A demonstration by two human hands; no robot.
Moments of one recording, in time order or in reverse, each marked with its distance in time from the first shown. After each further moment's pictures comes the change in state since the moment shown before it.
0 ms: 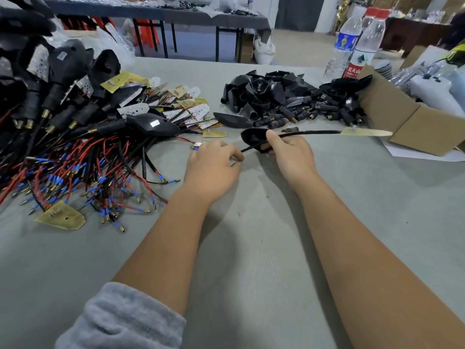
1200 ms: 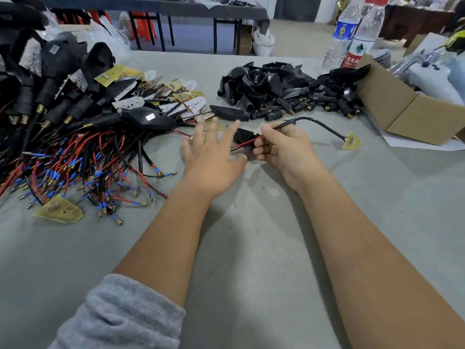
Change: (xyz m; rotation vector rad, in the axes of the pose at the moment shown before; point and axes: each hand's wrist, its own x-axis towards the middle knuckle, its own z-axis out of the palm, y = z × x) left_hand -0.005 0.007 0.006 0.139 0.033 -0.026; right_hand -0.019 -0.007 -0.004 0.732 -0.242 0.011
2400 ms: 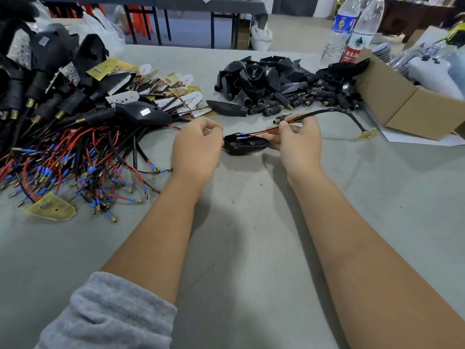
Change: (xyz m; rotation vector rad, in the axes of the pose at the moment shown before) left_hand 0.001 -0.001 -0.017 -0.772 0.155 -0.308; right_hand 0.004 0.003 -0.002 -0.130 0.398 -0.108
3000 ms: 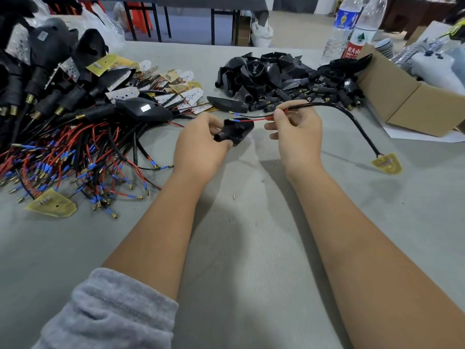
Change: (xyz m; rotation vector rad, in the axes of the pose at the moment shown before) left_hand 0.001 -0.004 0.001 0.198 -0.018 0.118; right_hand -0.003 -0.003 0.003 -0.091 -0.023 -0.166
